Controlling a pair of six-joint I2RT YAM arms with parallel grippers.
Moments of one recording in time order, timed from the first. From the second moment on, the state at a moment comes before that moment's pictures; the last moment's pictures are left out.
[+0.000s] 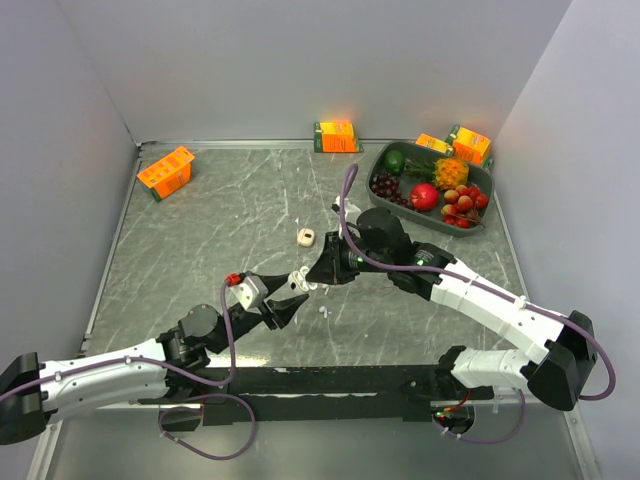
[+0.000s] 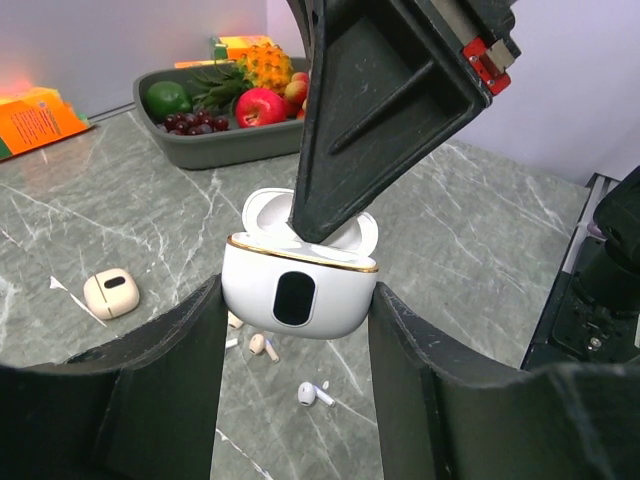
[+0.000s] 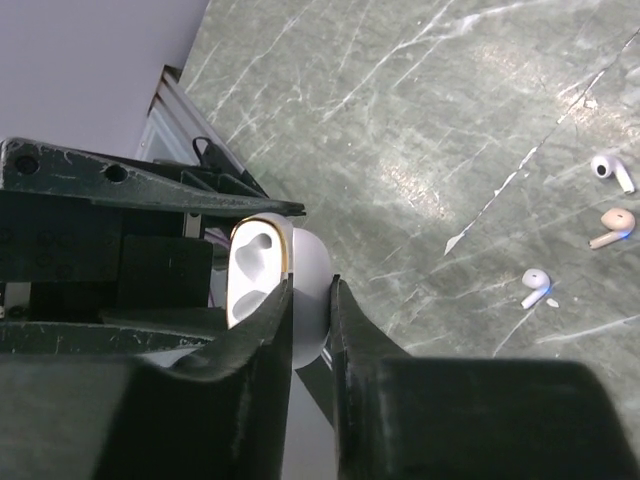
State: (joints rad) left arm -1.15 0.64 0.22 0.59 -0.23 -0.05; right arm 0.83 1.18 1.01 -0.35 -0.33 0.64
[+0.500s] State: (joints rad) left arm -1.16 0.53 0.22 0.49 -0.21 -0.07; right arm 0.83 1.09 1.09 -0.48 -0.33 0.45
